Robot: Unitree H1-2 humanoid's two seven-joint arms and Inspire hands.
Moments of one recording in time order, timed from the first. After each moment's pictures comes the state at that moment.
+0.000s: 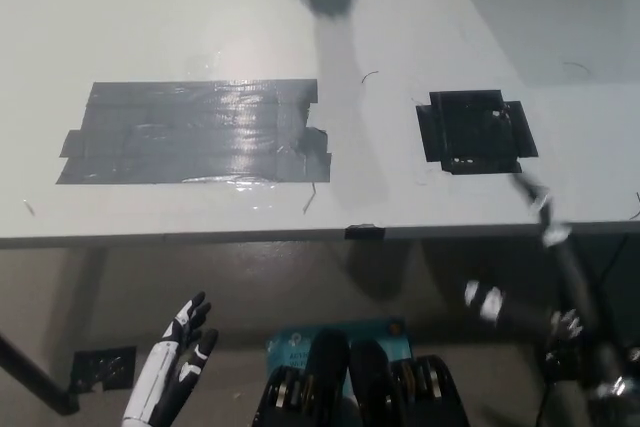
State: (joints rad) left_arm 0.07 0.17 -0.08 0.07 0.19 -0.17 -0.03; right_arm -0.12 -0.16 0.10 -0.38 -0.31 0.07 0.00
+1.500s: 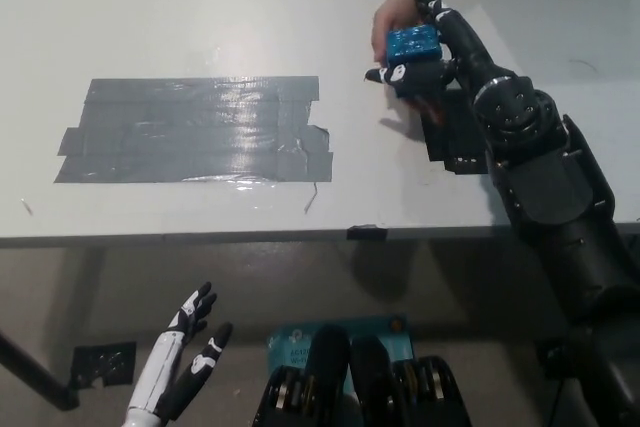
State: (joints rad) left_arm 0.04 0.17 -0.09 0.07 0.20 -0.15 -0.04; right_arm -1.01 -0.10 0.07 0.81 -0.24 0.23 0.04
